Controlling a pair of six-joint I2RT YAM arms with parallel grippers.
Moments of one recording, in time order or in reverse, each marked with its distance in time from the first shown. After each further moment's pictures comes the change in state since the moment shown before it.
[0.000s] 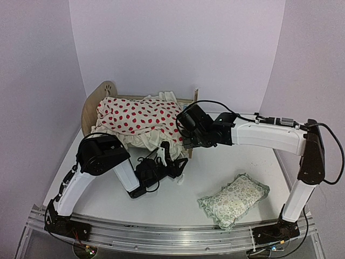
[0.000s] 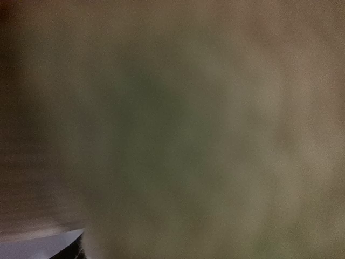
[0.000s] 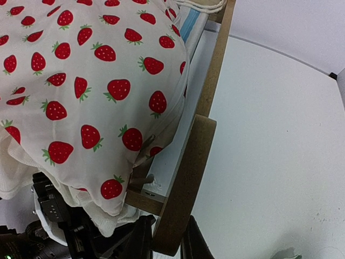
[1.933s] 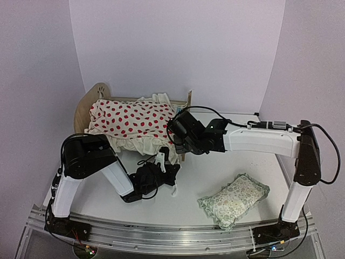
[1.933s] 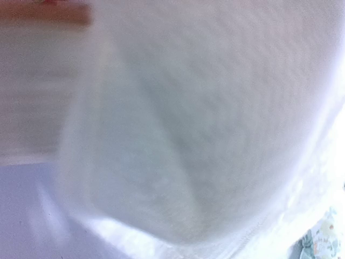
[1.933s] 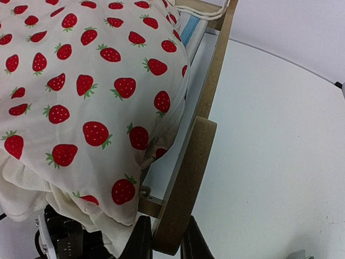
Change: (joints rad) left arm -0.109 -0.219 -0.161 -0.274 -0.170 -0.063; right arm 0.067 0.049 0.009 0.052 0.058 0.004
